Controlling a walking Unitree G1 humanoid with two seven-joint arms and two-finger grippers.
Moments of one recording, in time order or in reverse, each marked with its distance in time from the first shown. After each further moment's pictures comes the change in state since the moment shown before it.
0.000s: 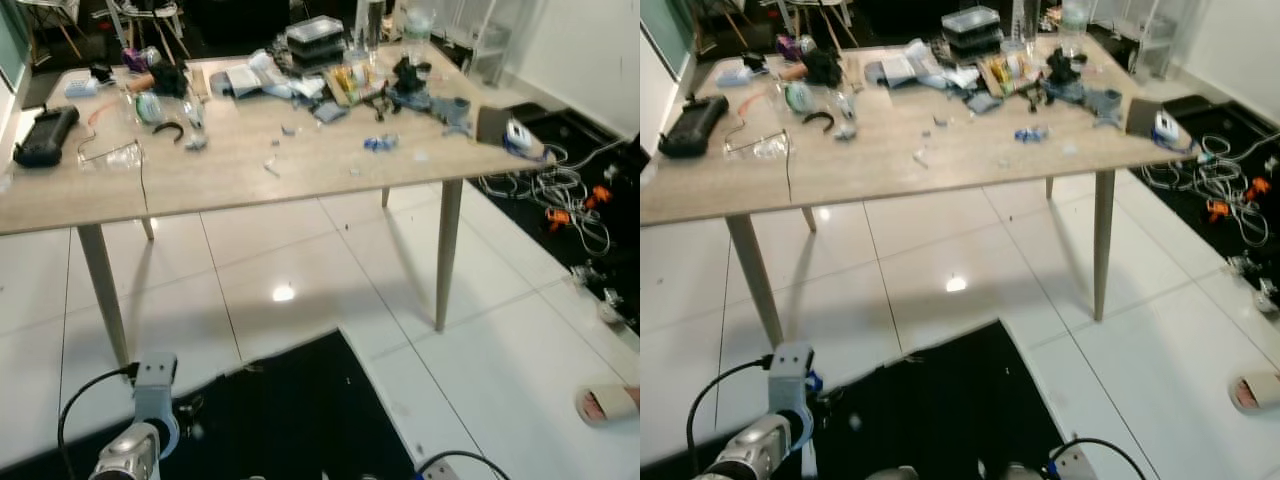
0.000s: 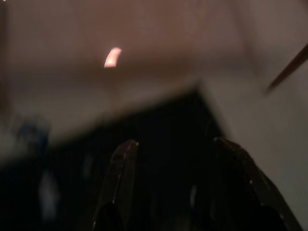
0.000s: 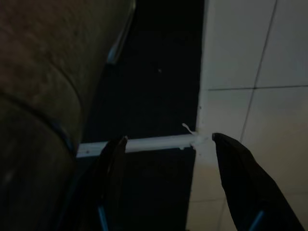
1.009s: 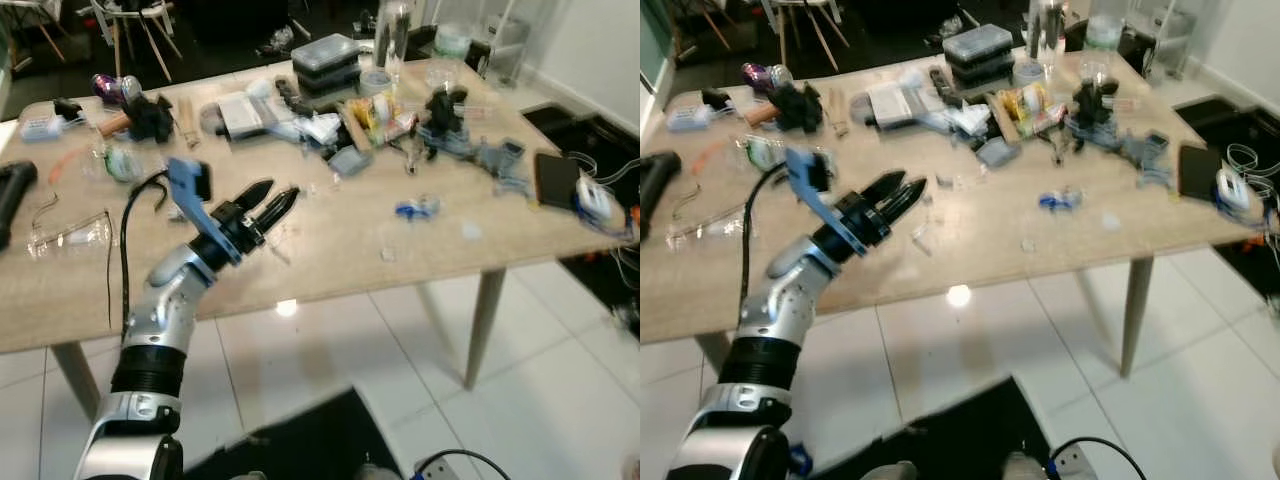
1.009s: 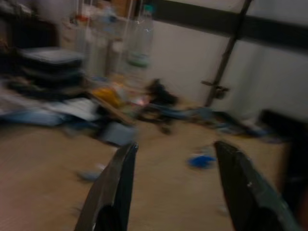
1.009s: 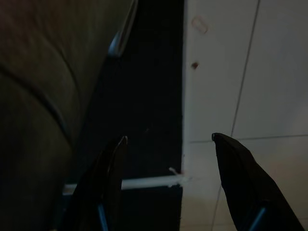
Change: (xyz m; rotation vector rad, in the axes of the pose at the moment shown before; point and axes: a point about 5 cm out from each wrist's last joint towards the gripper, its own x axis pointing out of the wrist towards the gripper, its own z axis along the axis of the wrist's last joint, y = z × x) left arm 0.016 -0.143 0.170 0.204 -0.590 -0.603; right arm 0.000 0.000 -0.002 -0.002 0.006 -0.001
